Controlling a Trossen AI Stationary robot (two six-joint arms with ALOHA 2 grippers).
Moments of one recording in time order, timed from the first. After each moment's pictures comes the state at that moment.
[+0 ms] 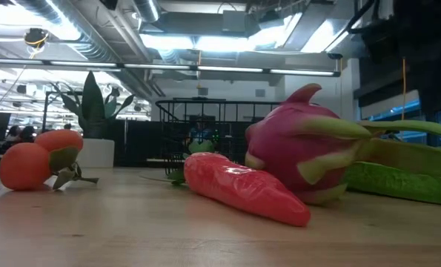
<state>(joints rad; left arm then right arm) 0.00 0.68 0.78 -0.23 -0.06 0.11 0.25 1.07 0.78 -0.88 -0.11 1.04</state>
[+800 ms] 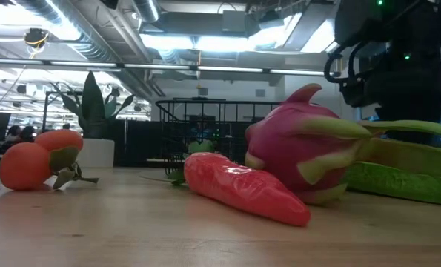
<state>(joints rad) 0.00 0.68 0.78 -0.23 -0.06 0.14 0.25 1.44 0.78 -0.83 0.05 1.06</state>
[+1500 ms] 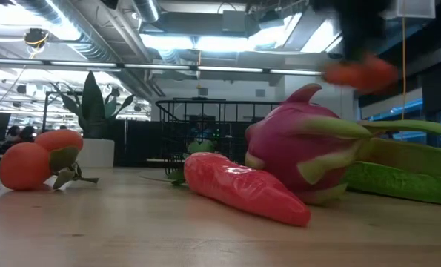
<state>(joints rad) 0.00 0.68 0.78 -0.23 -0.06 0.14 0.25 1.44 1.34 -1.16 0.23 0.79</state>
